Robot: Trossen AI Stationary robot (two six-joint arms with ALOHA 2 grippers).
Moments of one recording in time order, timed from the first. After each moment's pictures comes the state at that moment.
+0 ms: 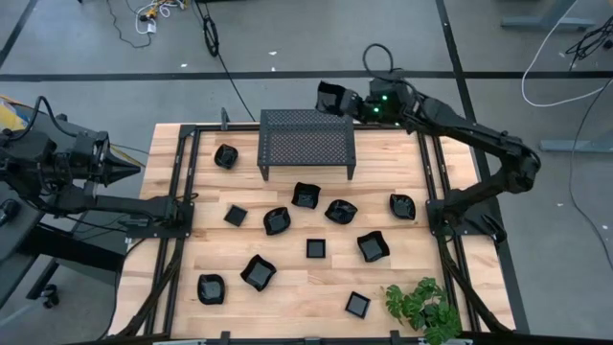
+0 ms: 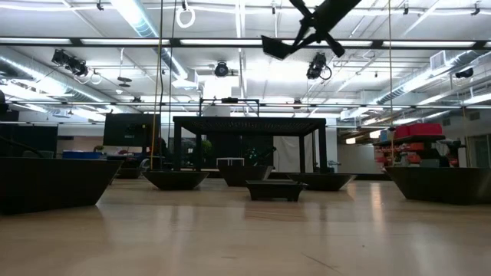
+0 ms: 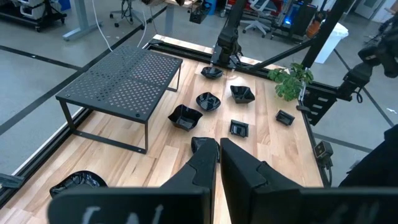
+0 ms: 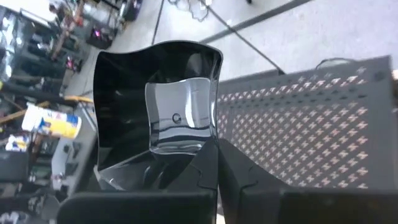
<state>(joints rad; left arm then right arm) -0.02 0.39 1.52 -1.47 -0.14 -0.25 -0.47 1.41 1.45 -0.56 0.14 1.08</state>
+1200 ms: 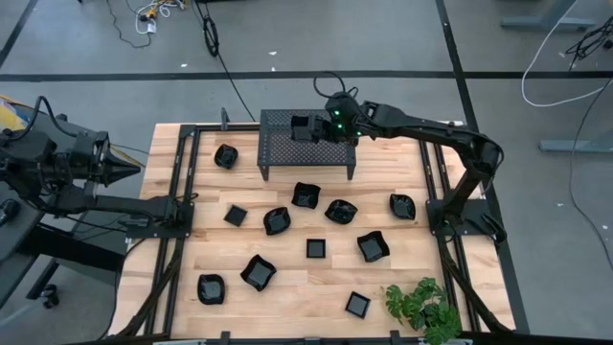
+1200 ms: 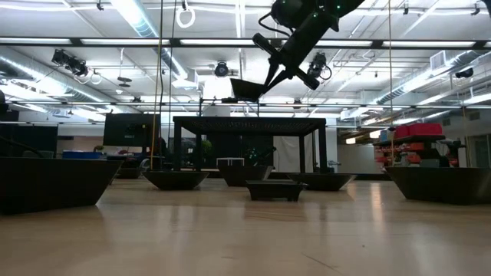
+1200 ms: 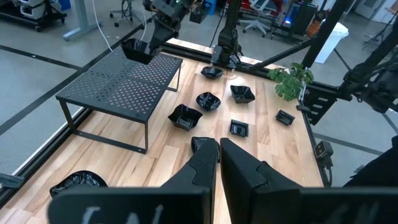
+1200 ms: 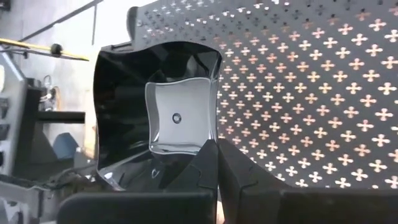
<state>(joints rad) -0.02 0.39 1.52 -1.47 -0.14 -0.25 -0.42 1.72 1.53 -0.61 0.02 1.14</state>
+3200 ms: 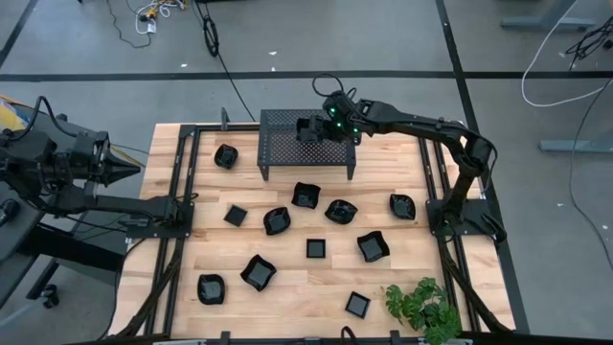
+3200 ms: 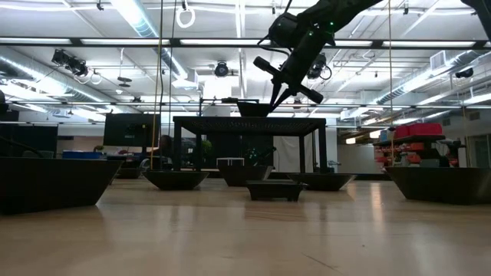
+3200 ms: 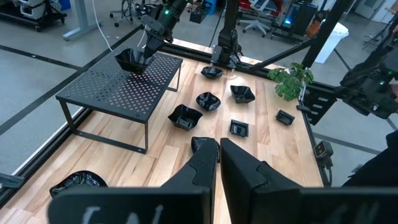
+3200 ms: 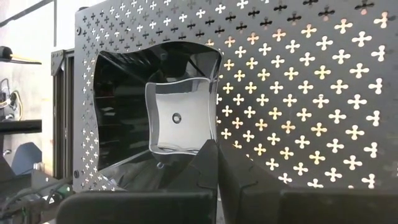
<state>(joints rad) -0.02 0.39 1.52 -1.47 -0.14 -0.25 -0.49 1.78 1.53 -0.65 0.01 1.12</state>
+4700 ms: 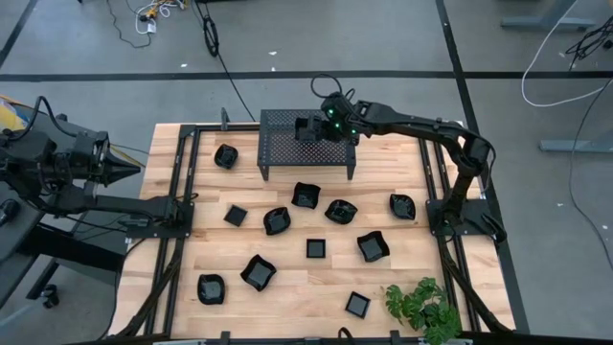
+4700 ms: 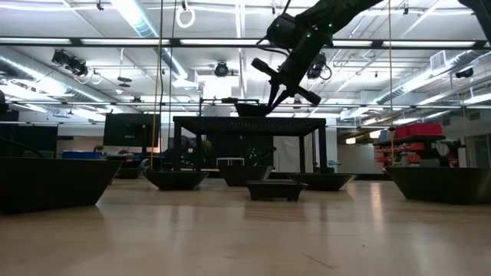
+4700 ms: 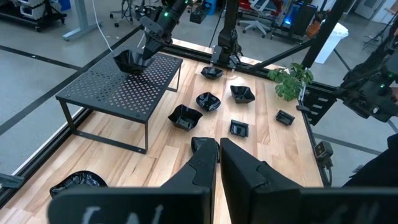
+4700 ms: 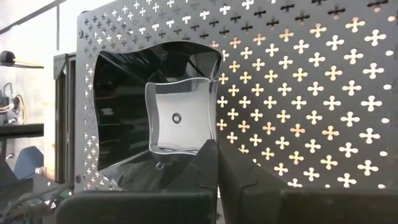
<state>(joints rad) -0.02 0.39 1.52 -1.47 -0.14 -0.25 -0.48 1.80 1.52 -0.62 0.03 1.13</state>
